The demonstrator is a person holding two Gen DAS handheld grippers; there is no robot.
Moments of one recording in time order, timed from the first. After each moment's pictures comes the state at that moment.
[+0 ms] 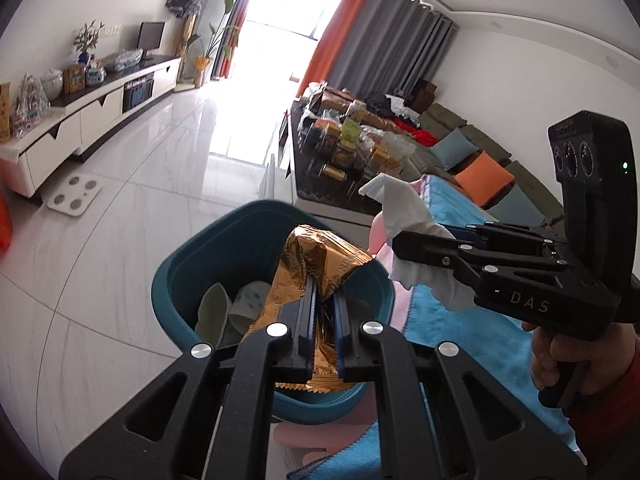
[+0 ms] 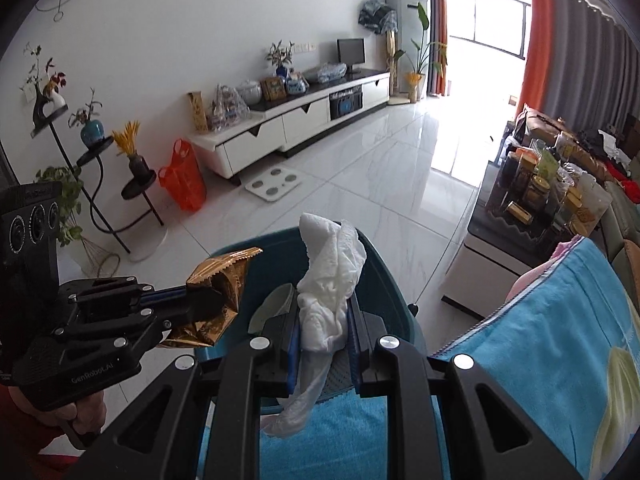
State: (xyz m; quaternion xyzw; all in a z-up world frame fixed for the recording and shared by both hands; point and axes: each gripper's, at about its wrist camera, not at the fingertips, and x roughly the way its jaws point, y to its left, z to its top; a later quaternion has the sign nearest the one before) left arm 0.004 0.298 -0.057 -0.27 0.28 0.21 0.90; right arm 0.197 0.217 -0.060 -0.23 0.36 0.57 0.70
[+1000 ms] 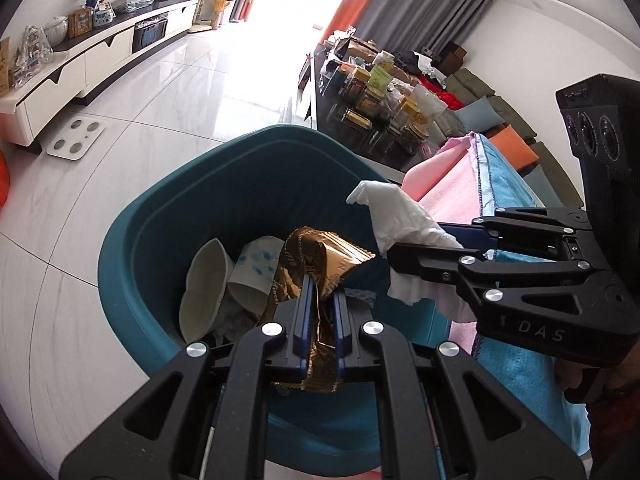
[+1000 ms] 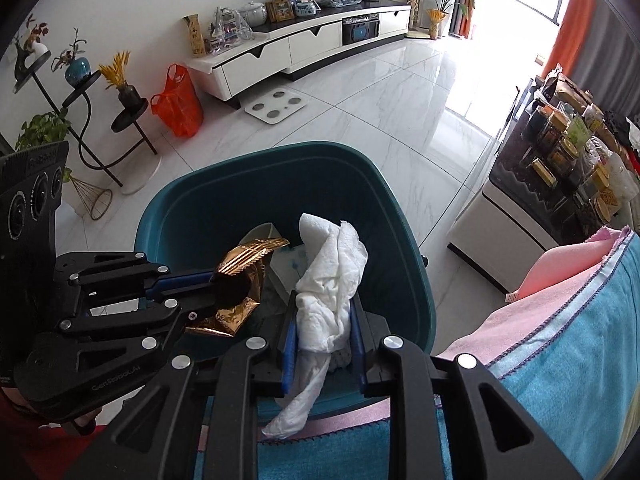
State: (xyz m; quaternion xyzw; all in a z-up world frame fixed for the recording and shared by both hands) left arm 0.084 0.340 -0.144 -0.32 0.35 0.20 0.85; right arm 0.208 0.271 -0.112 -0.32 0.43 0.55 0.64
